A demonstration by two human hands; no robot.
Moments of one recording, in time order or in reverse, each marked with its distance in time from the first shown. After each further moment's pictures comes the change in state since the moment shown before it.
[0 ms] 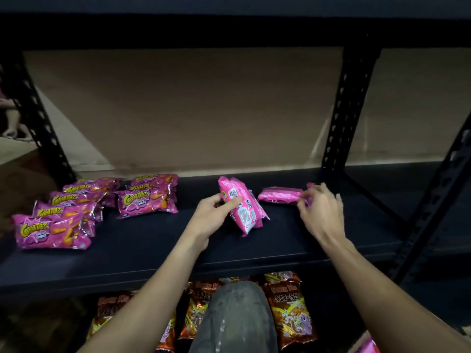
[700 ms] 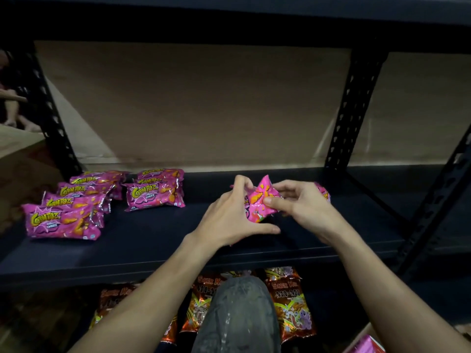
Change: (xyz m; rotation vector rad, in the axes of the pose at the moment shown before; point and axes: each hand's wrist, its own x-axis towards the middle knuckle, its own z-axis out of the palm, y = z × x) left_hand -0.037 0.024 -0.001 0.796 -0.083 0.484; right_hand -0.030 -0.081 -0.049 0.811 -0.516 -0.030
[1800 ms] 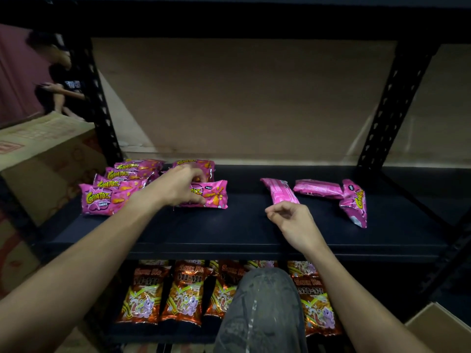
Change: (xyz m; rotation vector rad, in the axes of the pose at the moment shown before) left_hand -0.008 -0.130 -0.120 0.511 -0.158 -0.151; right_hand 0.007 0.056 0.083 -0.092 0.114 0.049
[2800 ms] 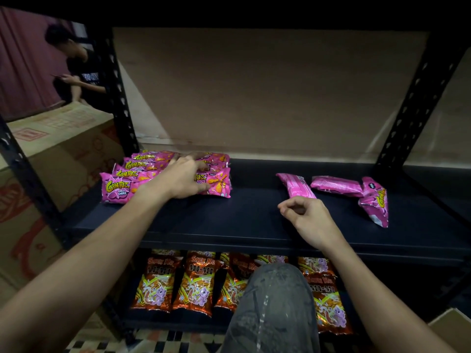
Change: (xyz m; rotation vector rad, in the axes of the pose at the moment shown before) left_hand -0.014 -0.021 -0.001 0.070 -0.004 -0.147; right_hand -0.006 -0.018 0.002 -0.146 -0.048 -0.020
